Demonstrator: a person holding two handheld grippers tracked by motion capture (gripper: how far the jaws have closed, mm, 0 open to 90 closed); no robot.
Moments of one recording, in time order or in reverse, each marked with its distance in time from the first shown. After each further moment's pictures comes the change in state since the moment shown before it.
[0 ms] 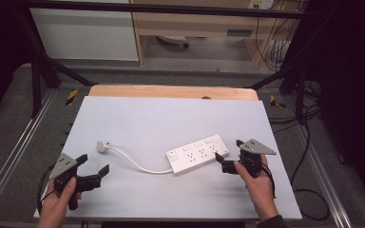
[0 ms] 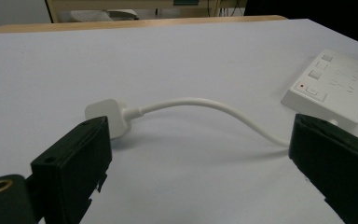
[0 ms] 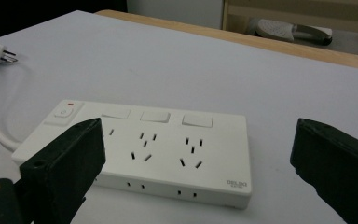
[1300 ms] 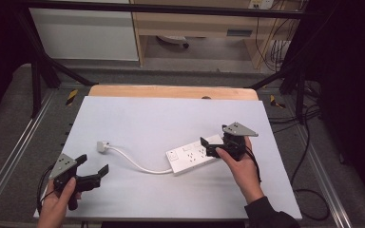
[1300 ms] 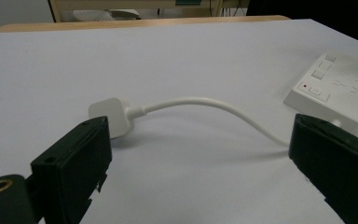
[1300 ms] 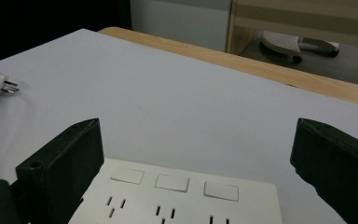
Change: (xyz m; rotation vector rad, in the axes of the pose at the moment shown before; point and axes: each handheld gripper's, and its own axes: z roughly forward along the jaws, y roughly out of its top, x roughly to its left) left arm 0.001 -0.001 0.000 0.000 0.006 -0.003; right arm 0.017 0.043 0.043 -0.014 0.011 -0.010
